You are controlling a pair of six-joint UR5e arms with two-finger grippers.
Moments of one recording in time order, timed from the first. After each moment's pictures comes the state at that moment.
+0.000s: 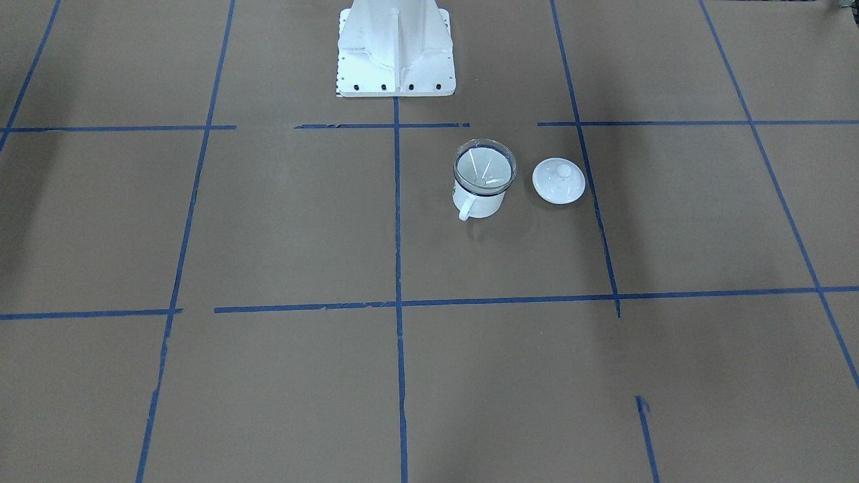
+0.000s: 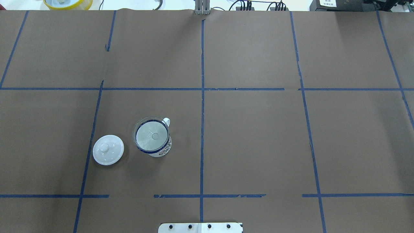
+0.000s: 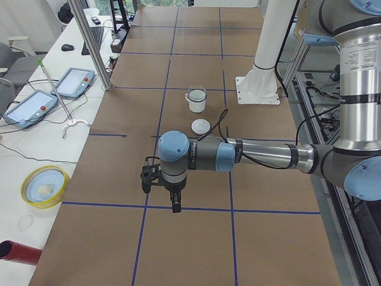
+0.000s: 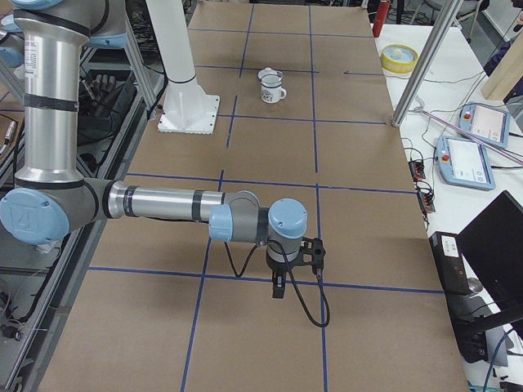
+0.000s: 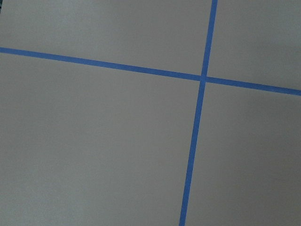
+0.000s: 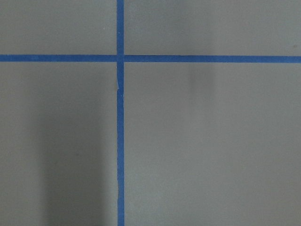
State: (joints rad) left arm -1.61 -1.43 -1.73 -1.63 -2.34 -0.16; right arm 1.57 -1.68 1.66 -1.57 2.29 0.01
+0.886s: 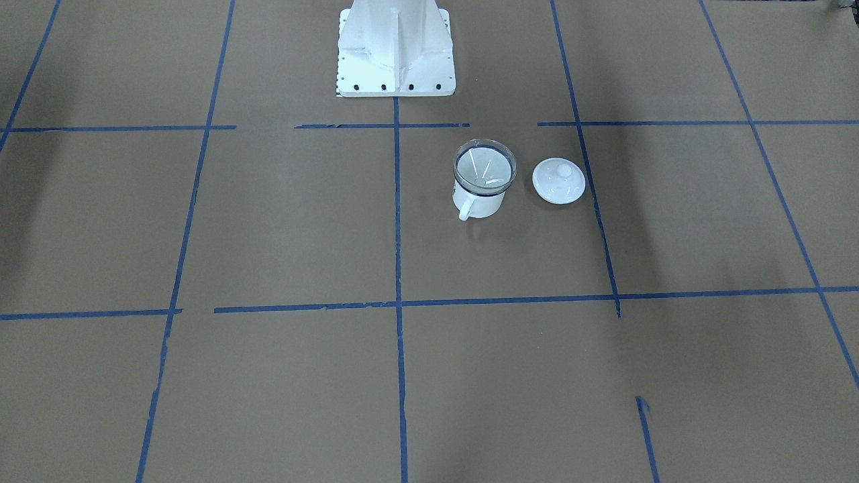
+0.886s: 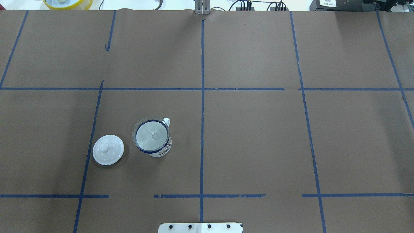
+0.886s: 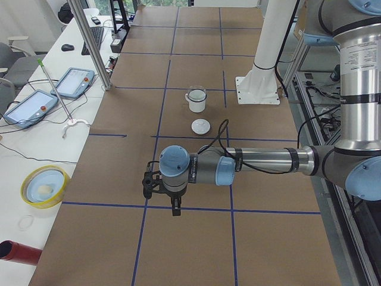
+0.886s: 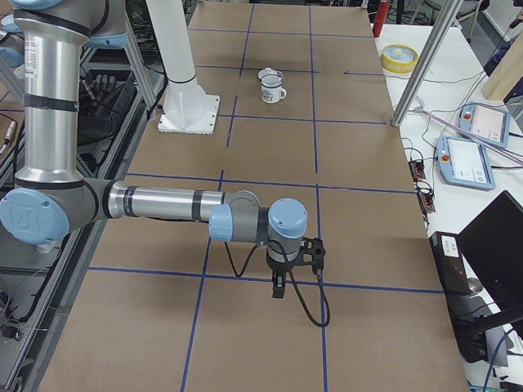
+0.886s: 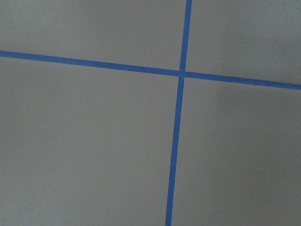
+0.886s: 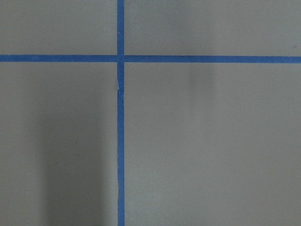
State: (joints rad) left arm -1.61 -1.45 -1.72 -1.51 -2.38 0.02; right arm 1.57 -1.68 1.66 -1.57 2.29 0.01
